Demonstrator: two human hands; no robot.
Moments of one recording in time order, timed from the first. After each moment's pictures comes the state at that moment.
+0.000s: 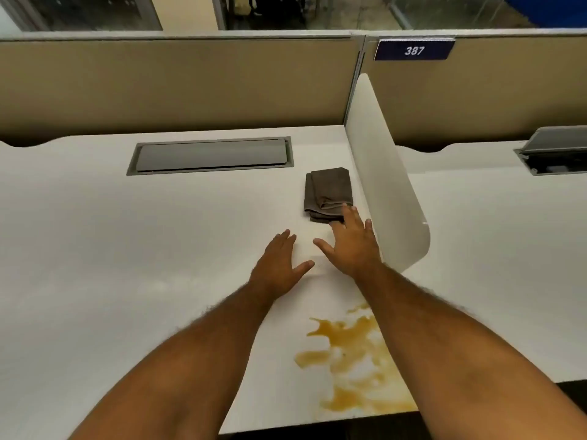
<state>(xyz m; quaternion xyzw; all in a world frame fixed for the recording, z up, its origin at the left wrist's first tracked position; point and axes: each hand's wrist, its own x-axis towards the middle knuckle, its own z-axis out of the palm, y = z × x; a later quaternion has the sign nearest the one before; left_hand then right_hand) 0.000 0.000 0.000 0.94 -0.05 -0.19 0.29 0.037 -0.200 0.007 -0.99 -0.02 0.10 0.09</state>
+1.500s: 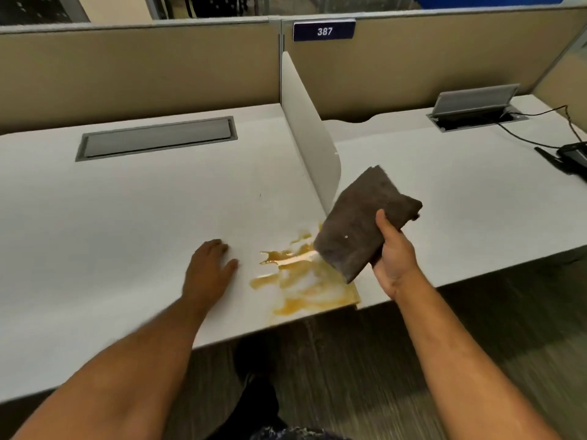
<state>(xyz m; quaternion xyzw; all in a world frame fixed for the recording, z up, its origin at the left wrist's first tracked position) -0.154 0.037 -0.031 0.96 -0.01 -0.10 0.26 -0.223 -0.318 0.078 -0.51 0.28 -0.06 0.81</state>
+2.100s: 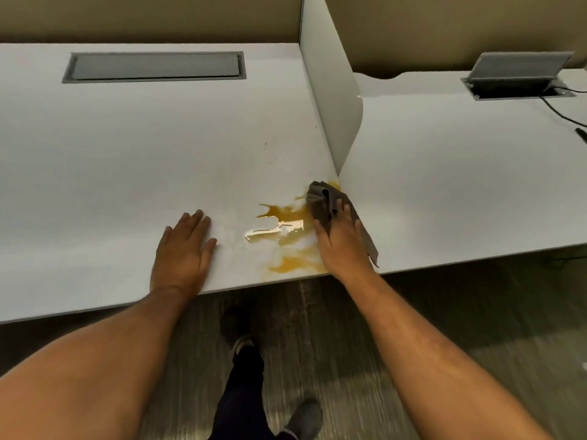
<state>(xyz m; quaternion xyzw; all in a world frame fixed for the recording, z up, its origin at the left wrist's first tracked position) -0.228 0.065 -0.052 0.98 -0.02 -0.03 0.18 -0.227 -0.263 -0.032 -0.93 0.10 0.08 0.34</state>
